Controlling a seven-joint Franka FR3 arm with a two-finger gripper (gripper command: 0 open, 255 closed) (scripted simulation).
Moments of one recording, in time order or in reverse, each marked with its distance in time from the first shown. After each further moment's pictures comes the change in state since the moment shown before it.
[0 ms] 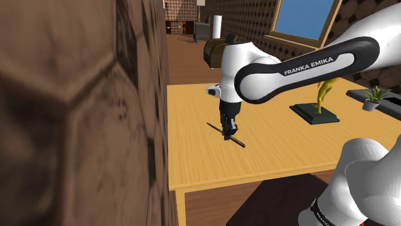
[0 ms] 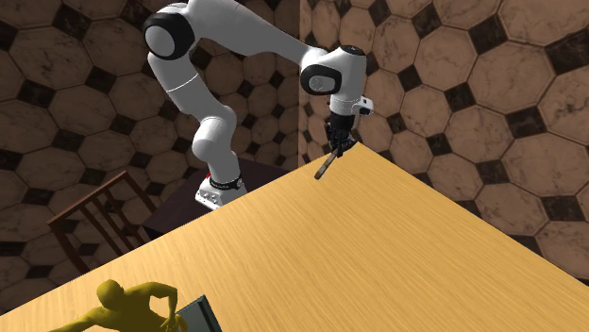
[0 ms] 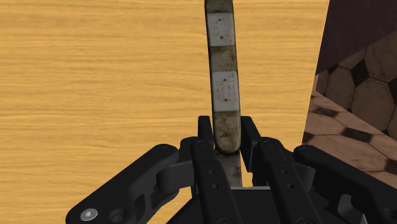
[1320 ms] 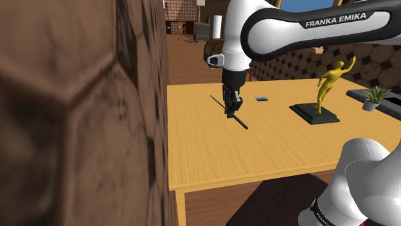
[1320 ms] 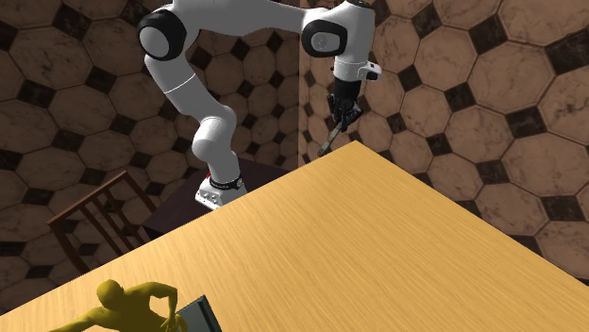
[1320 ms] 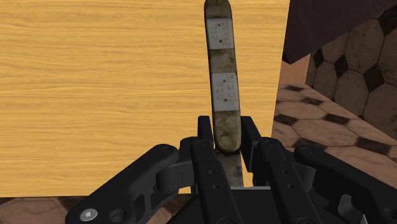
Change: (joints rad) arm 0.000 -0.046 0.002 0.233 0.000 -0.279 0.001
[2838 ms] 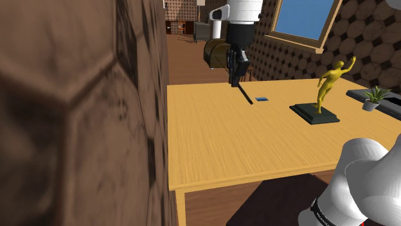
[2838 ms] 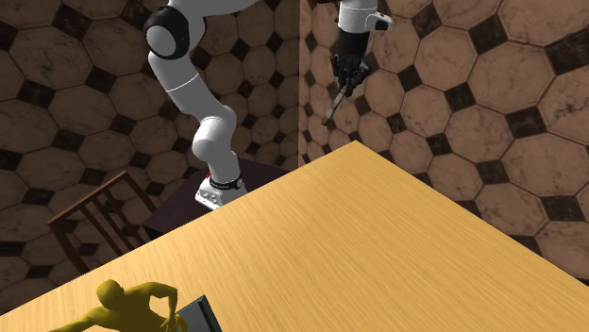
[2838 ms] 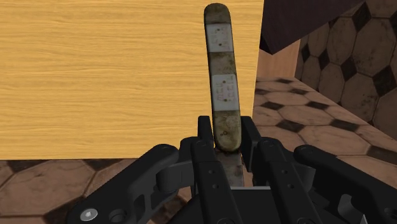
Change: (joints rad) arm 0.002 0.053 0.003 0.360 0.003 -0.307 0.003
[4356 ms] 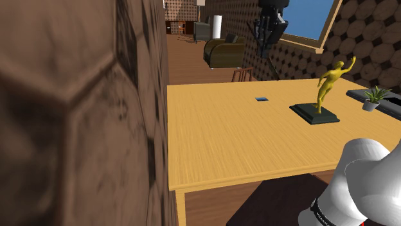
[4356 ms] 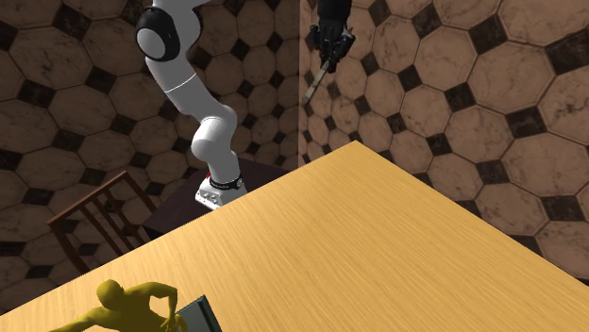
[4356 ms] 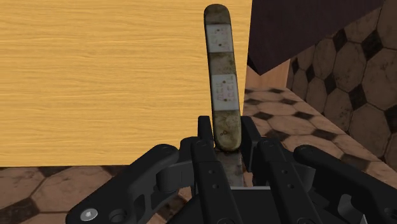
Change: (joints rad) arm -0.032 -0.047 -0.067 0.209 -0.033 -0.254 -0.104
